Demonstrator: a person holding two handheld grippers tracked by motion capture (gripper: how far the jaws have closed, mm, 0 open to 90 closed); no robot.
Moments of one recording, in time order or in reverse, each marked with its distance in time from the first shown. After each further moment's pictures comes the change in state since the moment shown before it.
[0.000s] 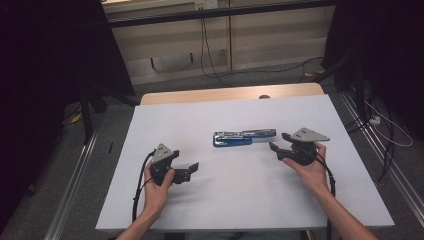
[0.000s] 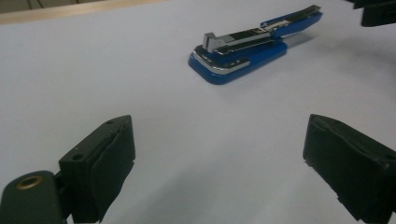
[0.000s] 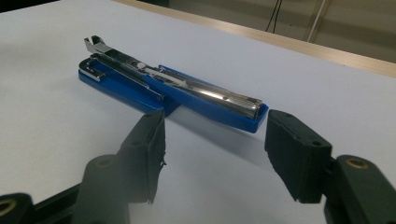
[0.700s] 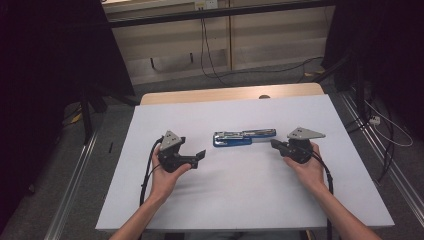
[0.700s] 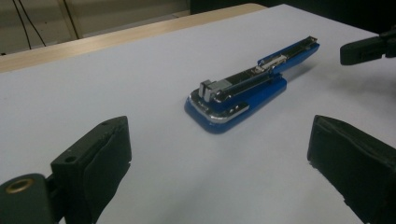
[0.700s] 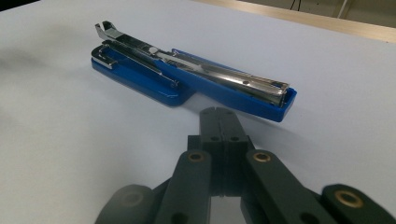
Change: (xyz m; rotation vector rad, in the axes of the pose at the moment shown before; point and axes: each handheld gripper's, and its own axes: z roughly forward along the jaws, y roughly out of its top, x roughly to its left) left arm 0.001 0.032 0.027 -0.056 -0.030 0.030; right arm -0.003 -0.004 0.014 0.056 0.085 0.040
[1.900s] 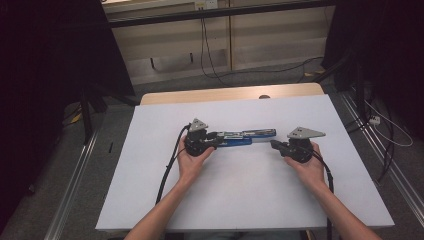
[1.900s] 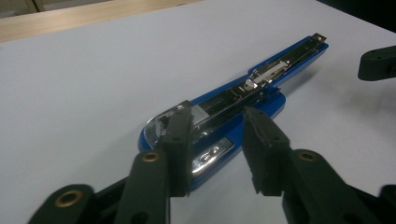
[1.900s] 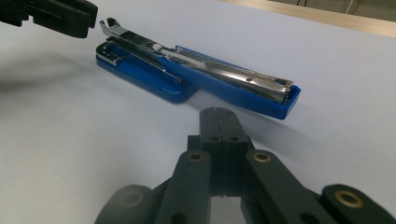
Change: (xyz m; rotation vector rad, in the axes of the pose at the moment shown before) left arm -0.013 0.021 0.080 0.095 -0.072 -0.047; right arm -0.002 0.001 -0.001 0.018 0.021 0.003
